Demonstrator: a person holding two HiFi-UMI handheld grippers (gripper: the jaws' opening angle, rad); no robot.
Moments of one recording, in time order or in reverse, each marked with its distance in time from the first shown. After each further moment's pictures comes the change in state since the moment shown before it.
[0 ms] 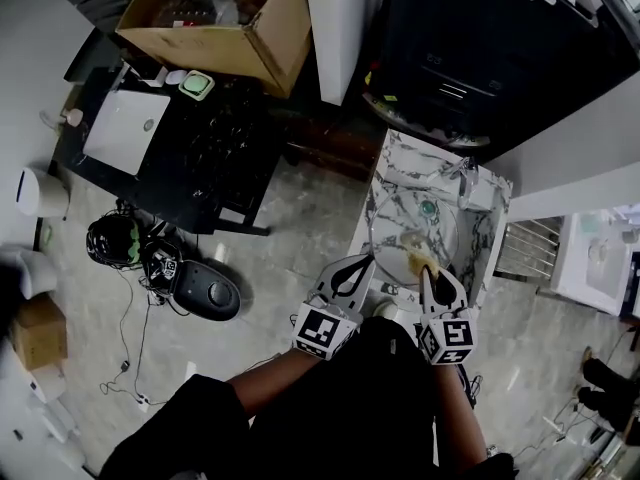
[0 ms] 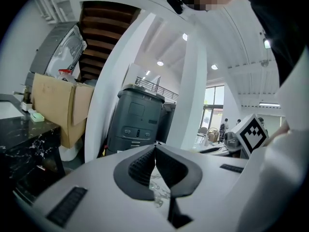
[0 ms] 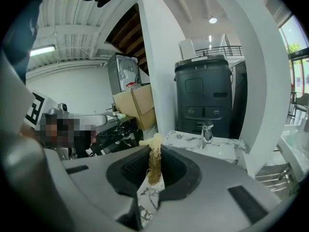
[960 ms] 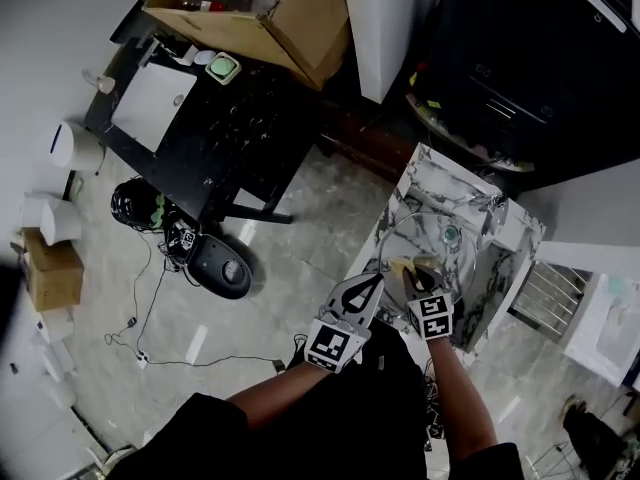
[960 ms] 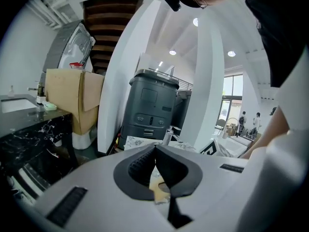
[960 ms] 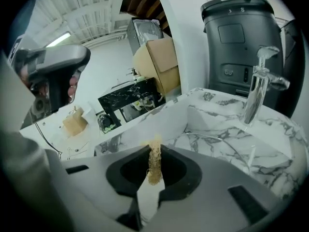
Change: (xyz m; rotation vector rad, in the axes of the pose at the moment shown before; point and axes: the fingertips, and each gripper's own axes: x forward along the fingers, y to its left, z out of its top) left arm 0.059 0.012 -0.061 -0.037 0.105 0.202; right arm 0.145 -0.020 -0.136 -0.179 0.345 0.363
